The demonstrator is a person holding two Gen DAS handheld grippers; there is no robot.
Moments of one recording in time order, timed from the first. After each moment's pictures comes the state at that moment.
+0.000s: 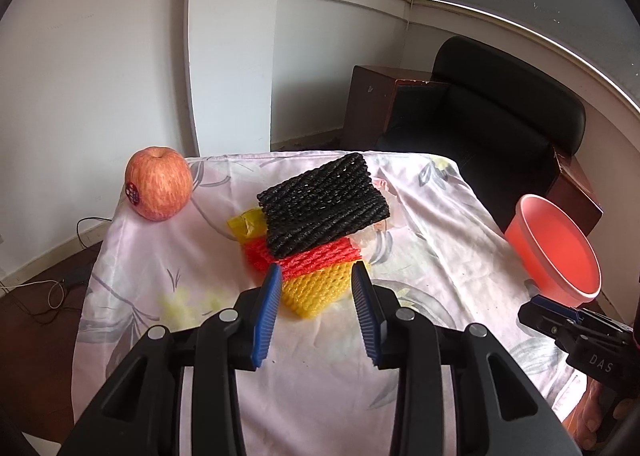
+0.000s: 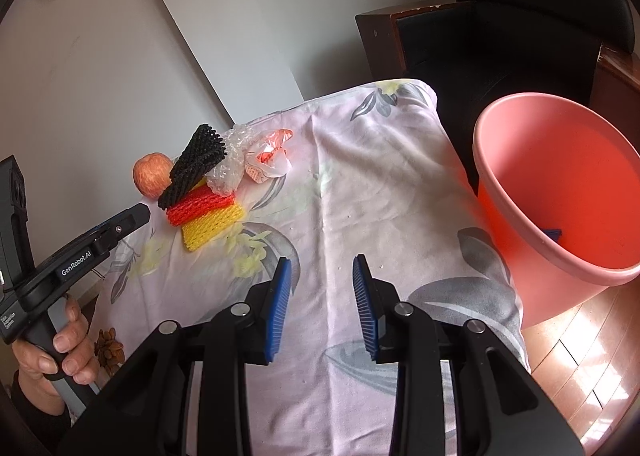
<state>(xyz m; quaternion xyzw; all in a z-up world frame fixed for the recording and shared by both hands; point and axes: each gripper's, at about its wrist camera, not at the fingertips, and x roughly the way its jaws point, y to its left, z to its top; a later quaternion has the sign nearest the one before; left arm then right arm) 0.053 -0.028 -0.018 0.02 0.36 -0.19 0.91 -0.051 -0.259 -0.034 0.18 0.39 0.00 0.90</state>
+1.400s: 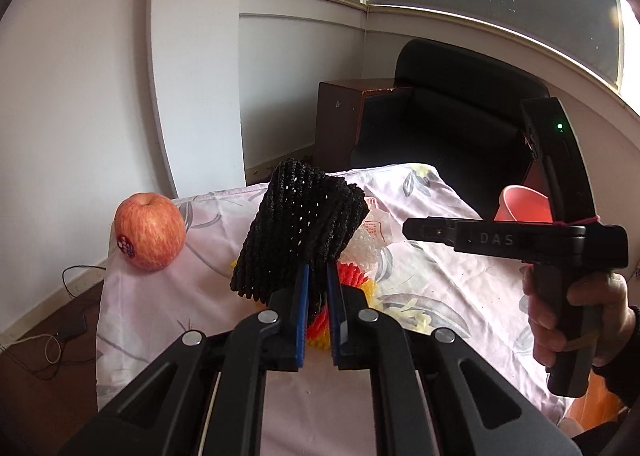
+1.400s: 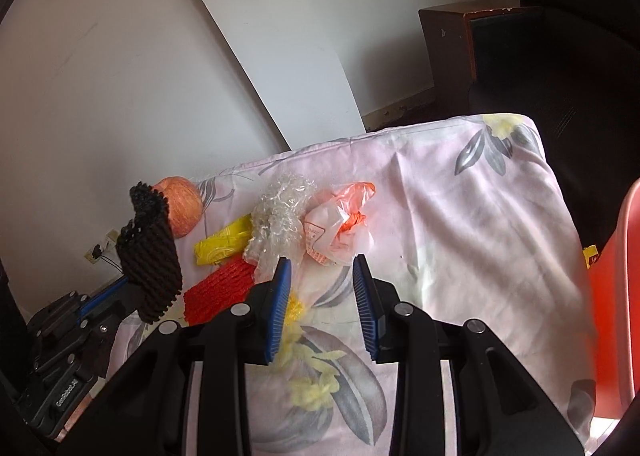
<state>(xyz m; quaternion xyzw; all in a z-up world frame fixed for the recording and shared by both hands) 0.065 -0.008 -0.009 0.05 0.32 -0.26 0.91 0.088 -0.220 -0.028 0.19 0.40 0.08 0.90</state>
